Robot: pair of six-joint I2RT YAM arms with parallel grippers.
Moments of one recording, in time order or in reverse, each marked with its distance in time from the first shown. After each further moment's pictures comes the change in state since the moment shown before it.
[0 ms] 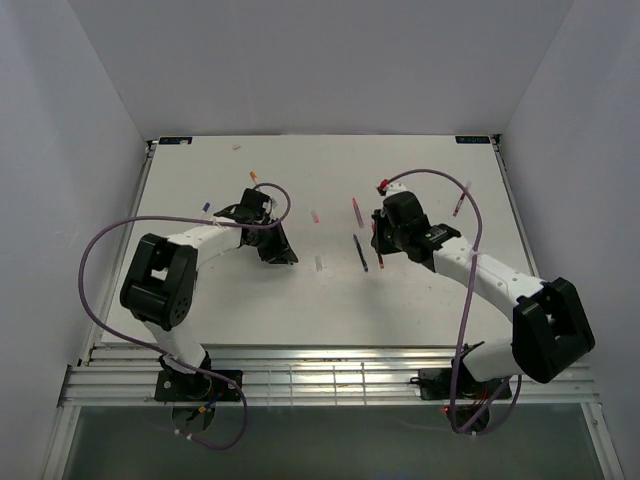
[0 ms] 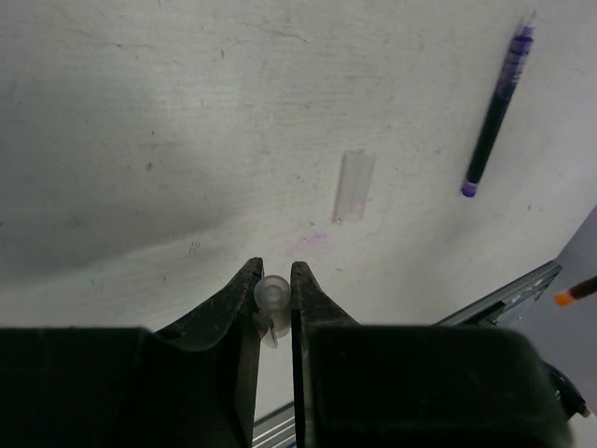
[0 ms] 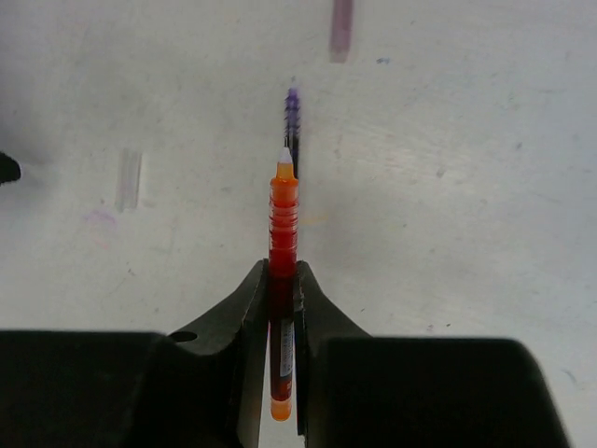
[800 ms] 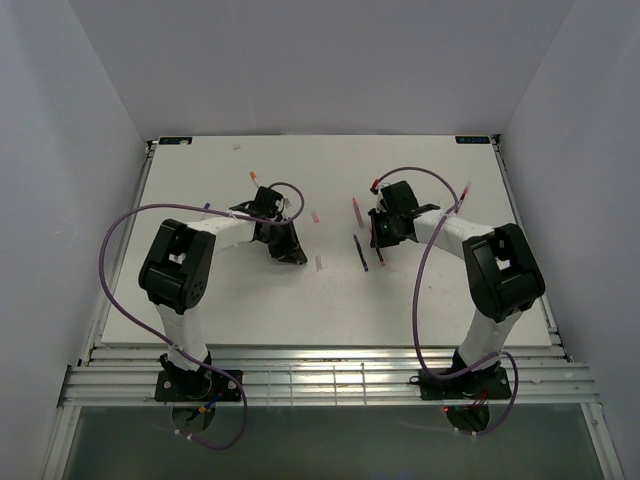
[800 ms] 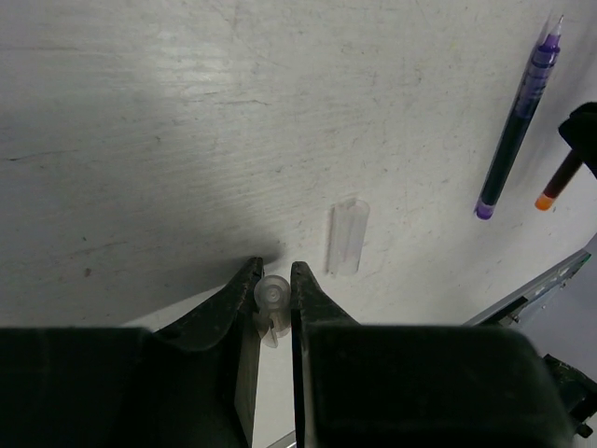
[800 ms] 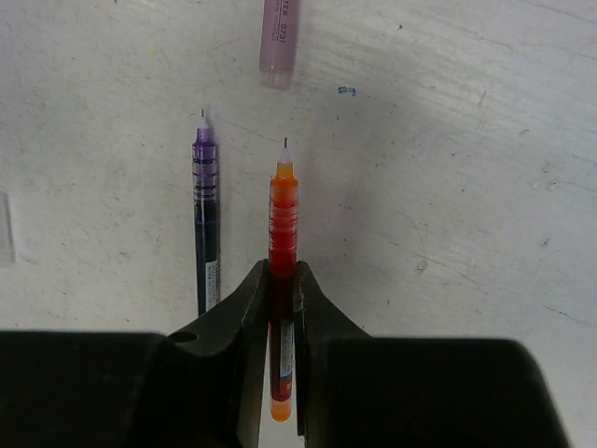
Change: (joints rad) left arm -0.037 0.201 0.127 0.008 0.016 0.055; right arm -0.191 0.424 0.212 0.003 -0.200 -0.161
